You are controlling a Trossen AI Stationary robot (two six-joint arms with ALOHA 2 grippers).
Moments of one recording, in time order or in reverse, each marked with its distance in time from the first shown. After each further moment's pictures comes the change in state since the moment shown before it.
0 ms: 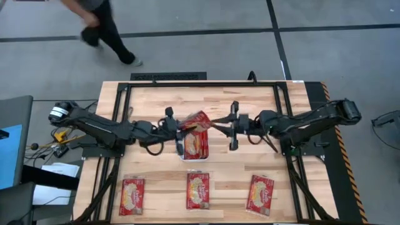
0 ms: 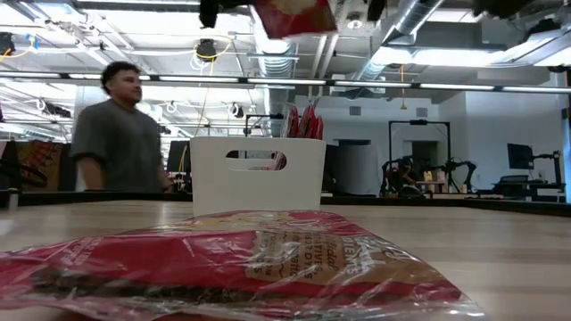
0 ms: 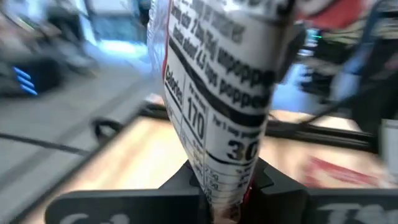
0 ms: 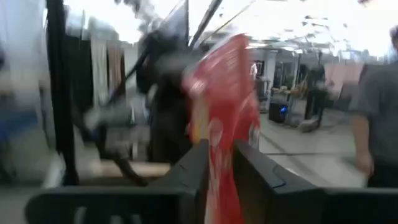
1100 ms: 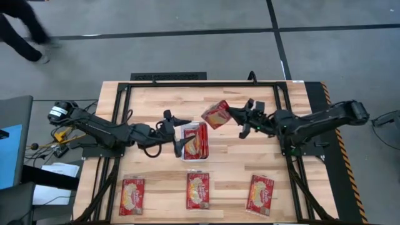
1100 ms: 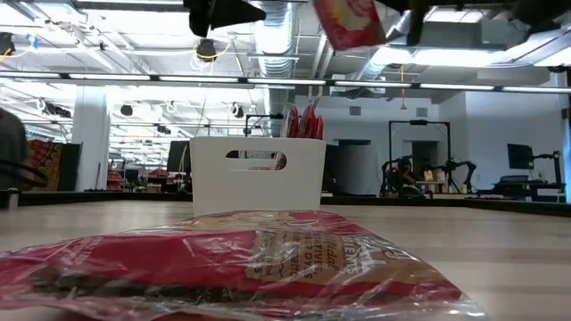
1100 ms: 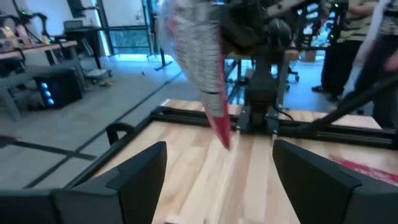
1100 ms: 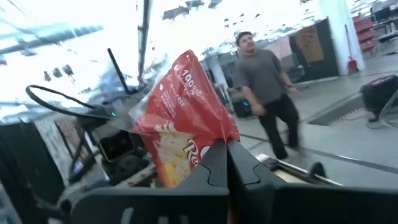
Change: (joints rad) left arm -0.012 0.023 -0.084 0.129 -0.045 0.046; right arm -0.005 -0.125 -0.158 0.174 0.282 0.494
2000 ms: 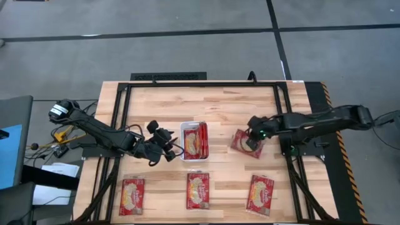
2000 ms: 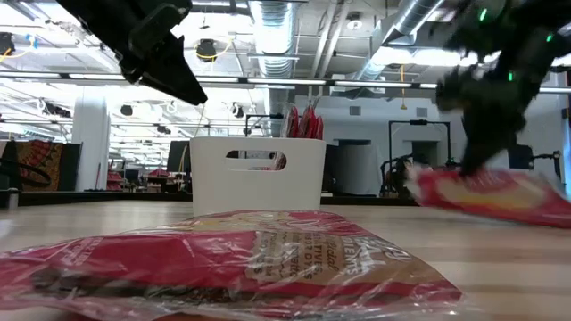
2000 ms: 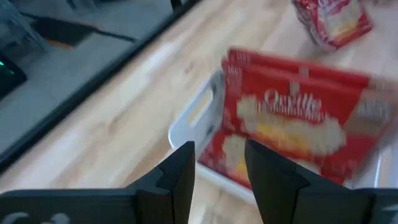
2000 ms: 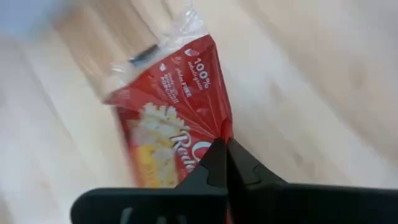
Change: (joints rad) left arm -0.140 -0.001 -0.001 -0.757 -0.288 -0.496; right arm -0.127 -0.154 -0.045 -1.406 -0.287 0.345
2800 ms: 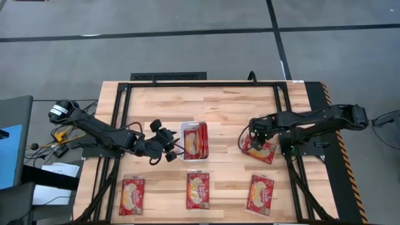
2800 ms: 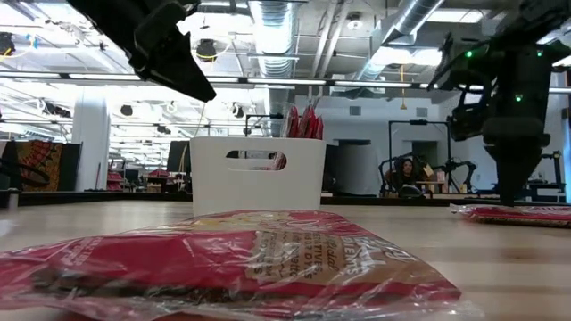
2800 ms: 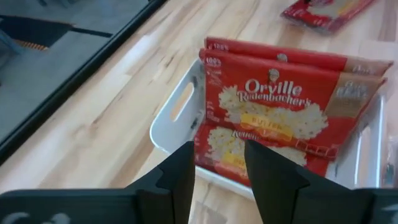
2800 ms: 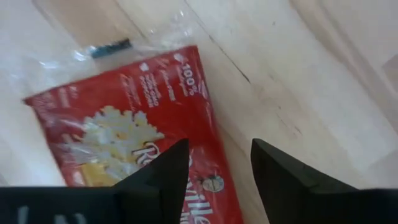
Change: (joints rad) left arm 0.024 -0.001 0.000 0.033 0.093 0.082; right arm -0.102 0.187 -0.013 -0.215 -0.111 -0.045
